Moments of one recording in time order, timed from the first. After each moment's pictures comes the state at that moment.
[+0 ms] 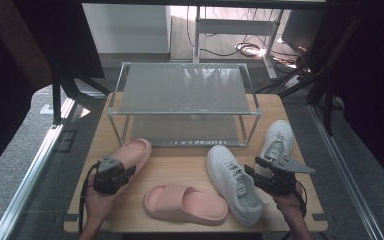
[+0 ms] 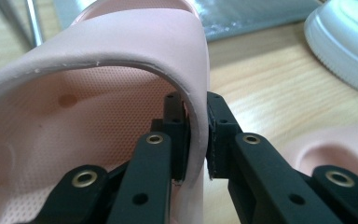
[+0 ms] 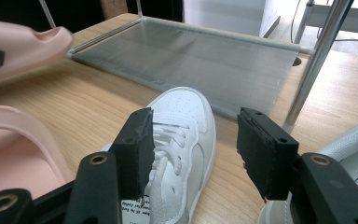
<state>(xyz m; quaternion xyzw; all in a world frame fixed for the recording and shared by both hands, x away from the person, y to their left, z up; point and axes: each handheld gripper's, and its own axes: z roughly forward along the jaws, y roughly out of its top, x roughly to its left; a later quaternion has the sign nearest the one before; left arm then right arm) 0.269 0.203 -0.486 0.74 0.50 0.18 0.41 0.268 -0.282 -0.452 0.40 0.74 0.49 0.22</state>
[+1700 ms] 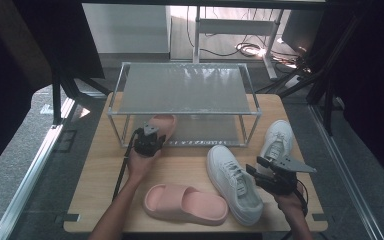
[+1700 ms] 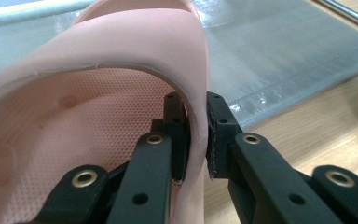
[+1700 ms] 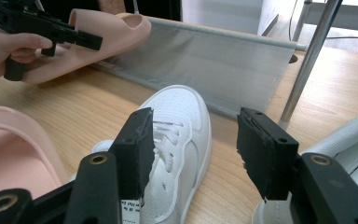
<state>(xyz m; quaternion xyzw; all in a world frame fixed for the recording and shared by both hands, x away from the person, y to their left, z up) 0.393 0.123 -0.503 0.75 0.48 0.22 0.39 0.270 -0.286 -0.453 0.40 0.74 0.49 0.22</state>
